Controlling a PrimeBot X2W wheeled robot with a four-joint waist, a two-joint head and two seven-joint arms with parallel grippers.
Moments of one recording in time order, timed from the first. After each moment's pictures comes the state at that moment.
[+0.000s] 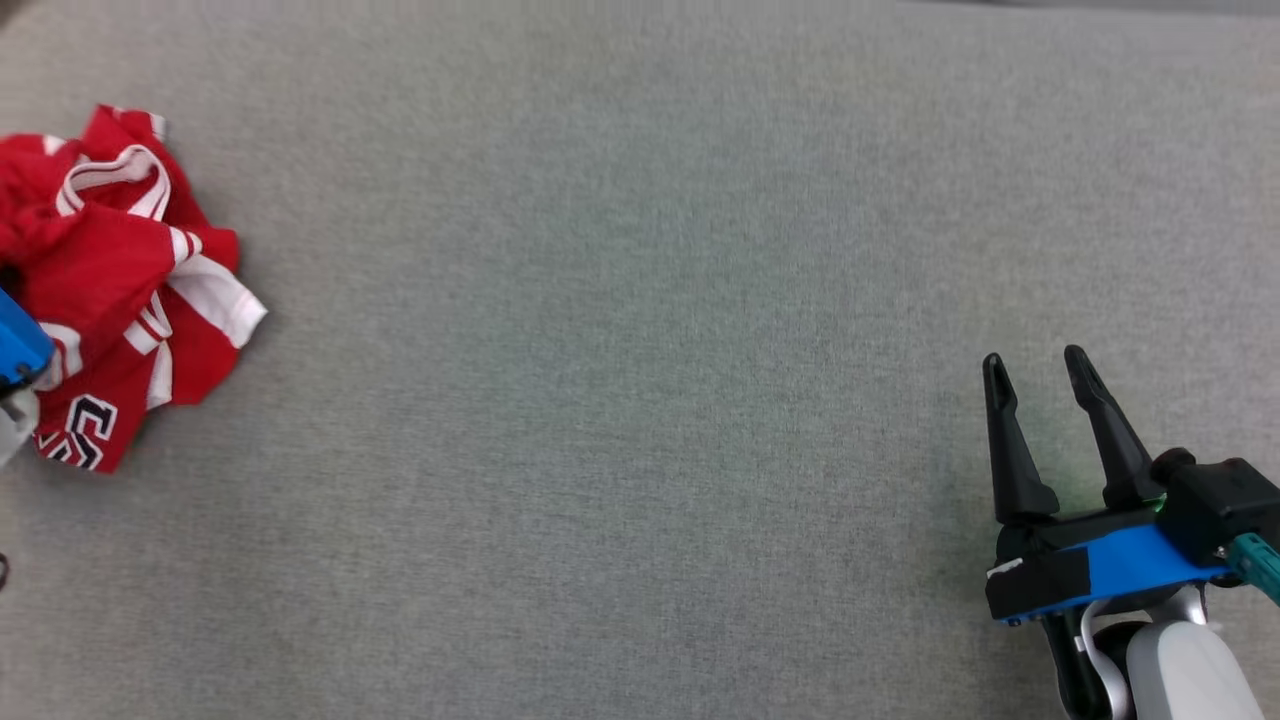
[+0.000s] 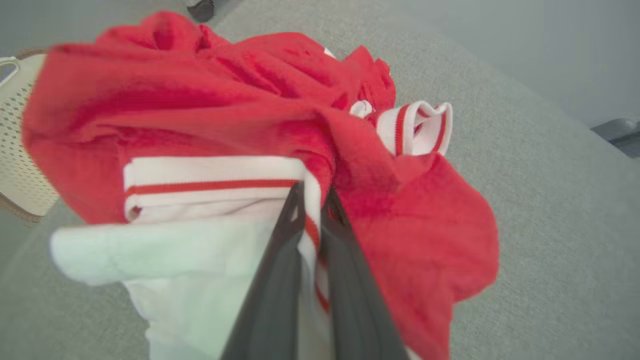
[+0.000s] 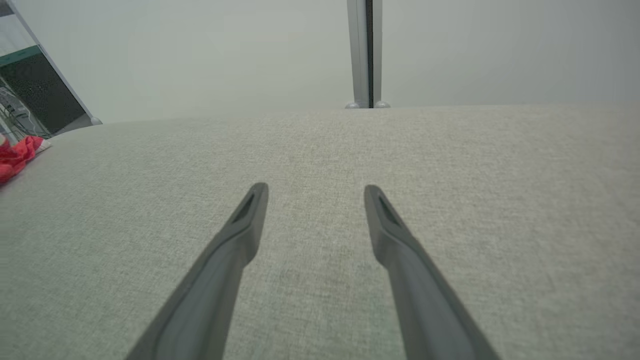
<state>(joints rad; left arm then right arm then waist) -0.65 0.45 0.11 0.47 -0.58 0.10 0.70 -0.15 -0.05 -0.03 0.05 0.15 0.13 -0.14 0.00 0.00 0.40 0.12</state>
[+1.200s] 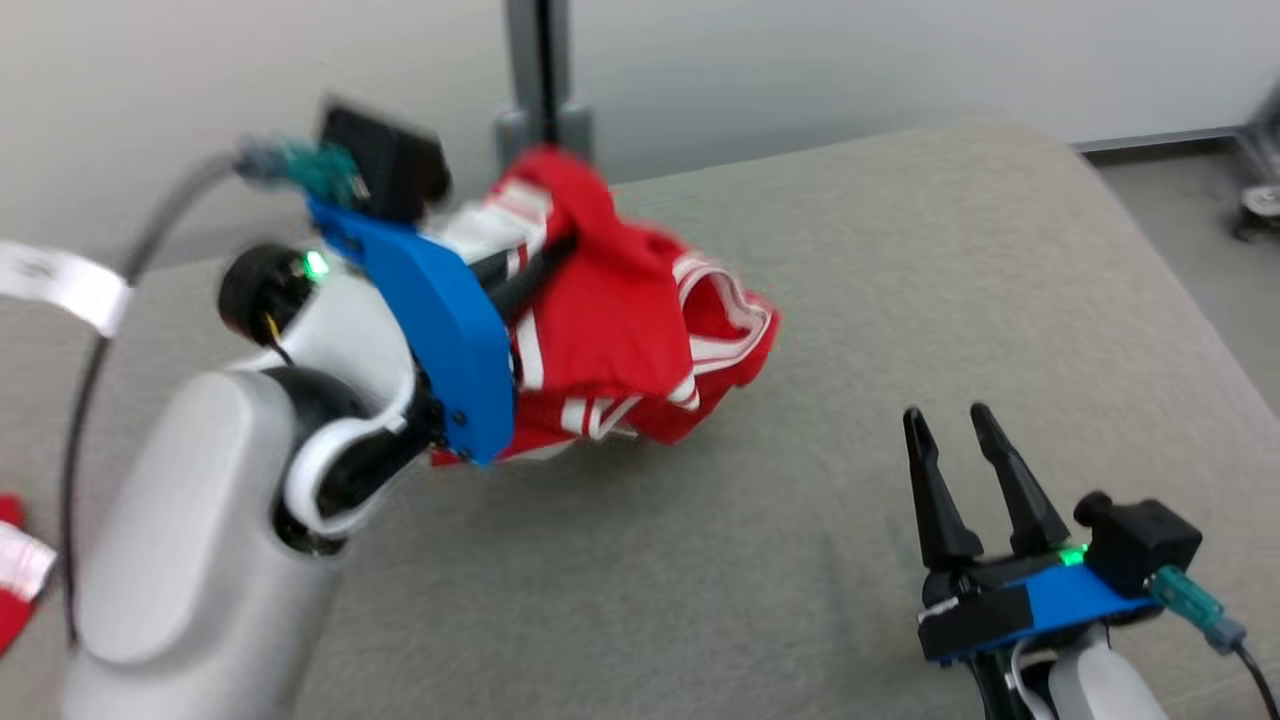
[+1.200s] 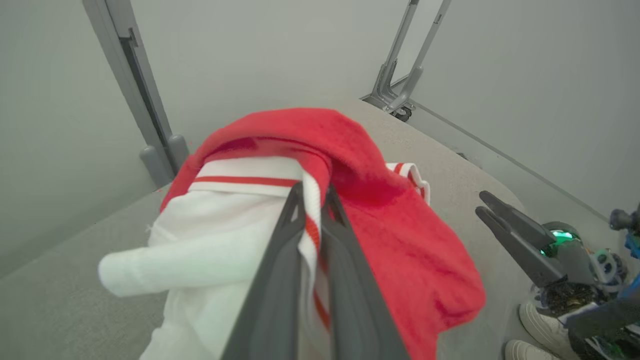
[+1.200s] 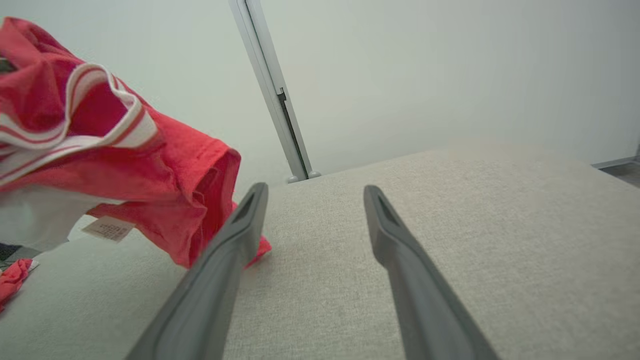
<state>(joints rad) -0.63 0.29 -0.40 -0.04 -0.71 -0.12 0.79 -0.16 -0.05 0.11 0.22 0.35 0.13 -0.25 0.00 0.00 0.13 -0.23</state>
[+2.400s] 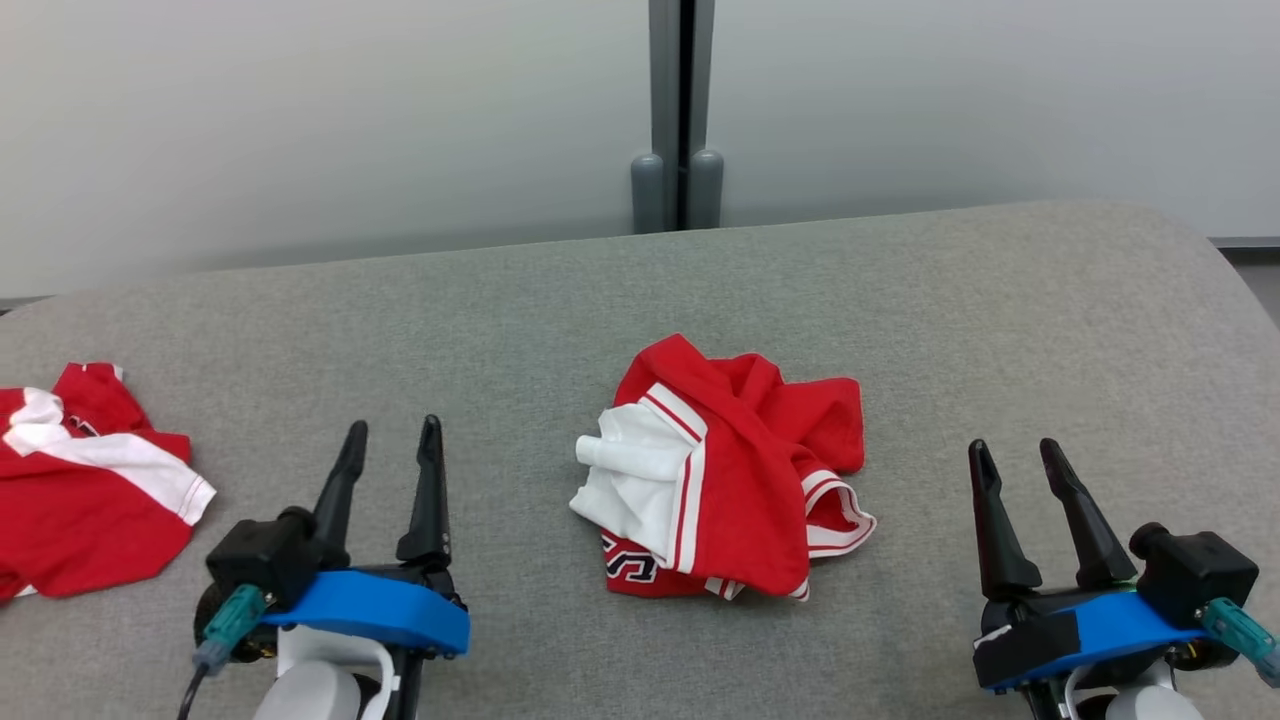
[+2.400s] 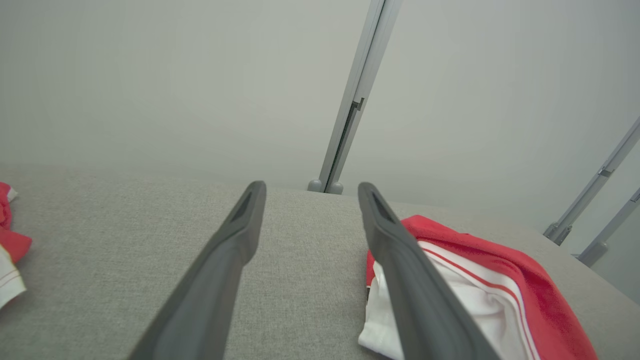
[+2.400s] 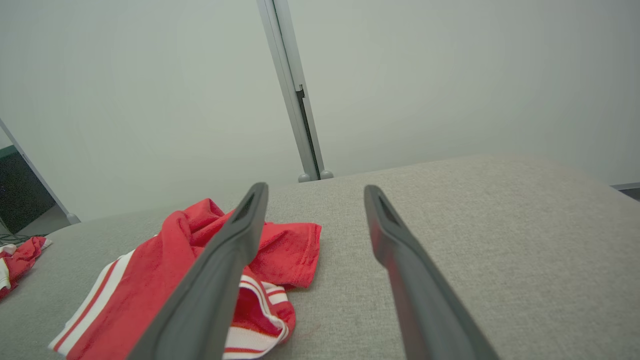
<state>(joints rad) -0.20 0.16 -0.32 0.33 -0.52 -0.01 -0.26 -0.08 -0.05 0.00 0.17 0.28 0.13 -0.20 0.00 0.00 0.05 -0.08</state>
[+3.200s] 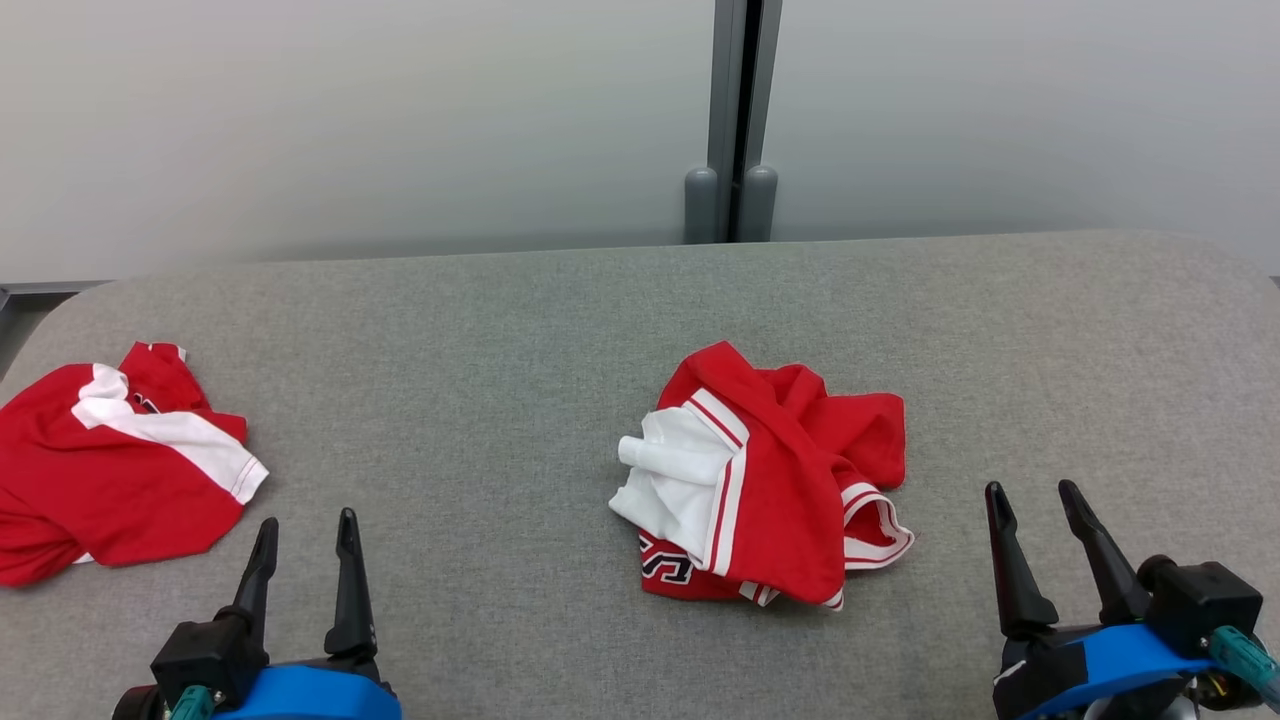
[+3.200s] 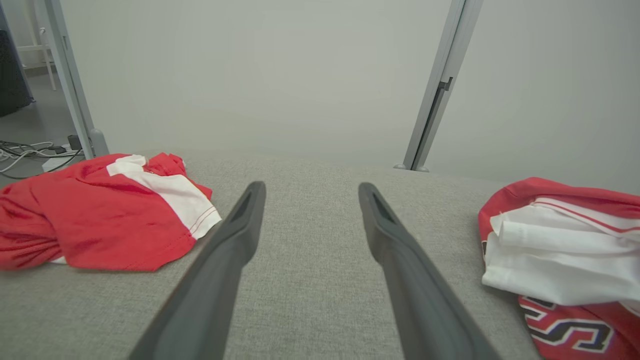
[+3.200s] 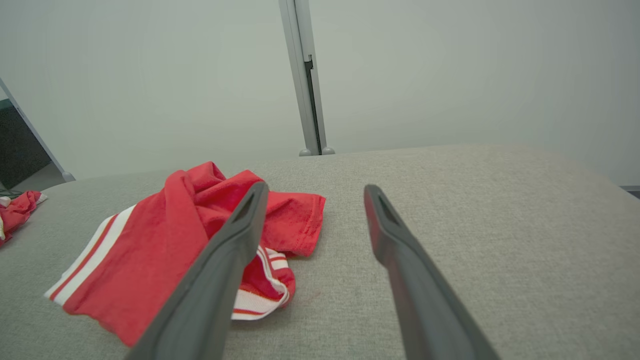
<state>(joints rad) 0.00 0.12 -0.07 0.27 -0.27 -0.03 -0.26 -0.01 -0.05 -0.05 0.15 0.19 0.13 -0.15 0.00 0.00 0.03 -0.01</state>
